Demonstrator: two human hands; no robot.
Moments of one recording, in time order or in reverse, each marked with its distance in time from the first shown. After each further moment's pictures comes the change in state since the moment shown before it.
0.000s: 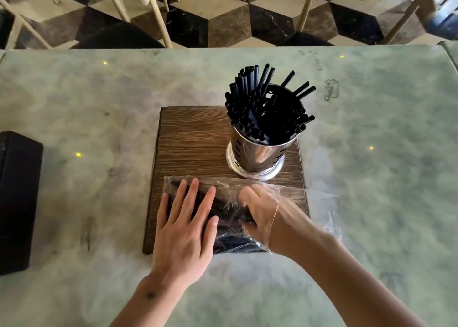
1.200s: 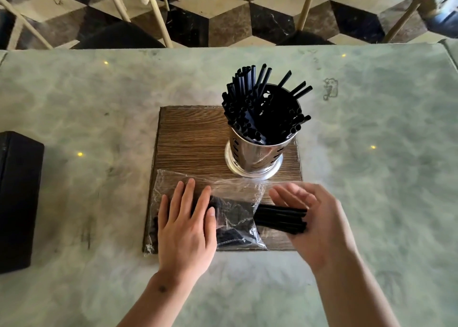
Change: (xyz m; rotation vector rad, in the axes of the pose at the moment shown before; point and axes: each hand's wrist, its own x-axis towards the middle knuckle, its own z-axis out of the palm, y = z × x) left_hand 0.004 0.018 0.003 0.031 0.084 -0.165; right_hand -0.026 0.003 -0.022 2.077 0.550 0.939
